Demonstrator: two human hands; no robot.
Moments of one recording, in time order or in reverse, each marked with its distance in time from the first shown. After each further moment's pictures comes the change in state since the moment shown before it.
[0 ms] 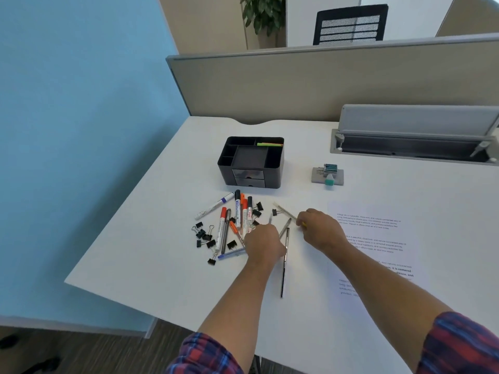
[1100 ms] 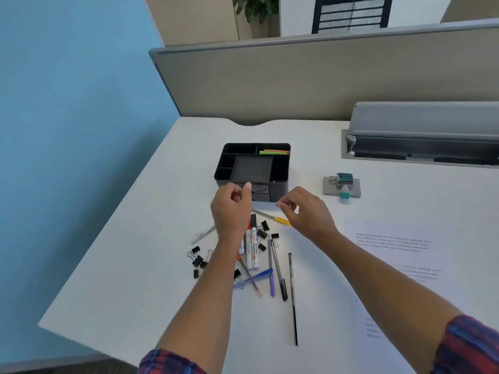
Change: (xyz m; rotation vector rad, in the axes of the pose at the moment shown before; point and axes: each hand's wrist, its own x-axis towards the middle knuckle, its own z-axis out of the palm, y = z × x) left_hand 0.123 -0.065 -0.053 -0.873 0.662 0.029; right_hand 0.093 -0.038 -0.010 0.365 0.366 -0.185
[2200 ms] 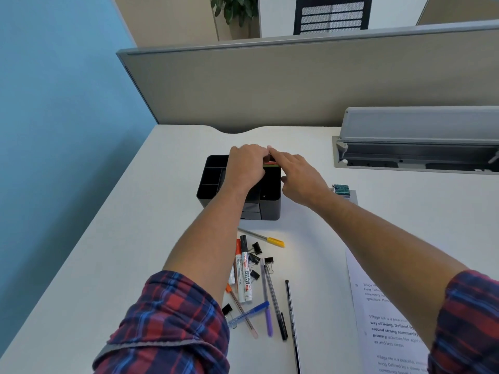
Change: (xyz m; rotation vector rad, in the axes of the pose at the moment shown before) left_hand 0.131 0.060 0.083 0.682 -0.408 0.622; right_hand 0.116 0.021 -0.024 -0.229 -0.147 0.045
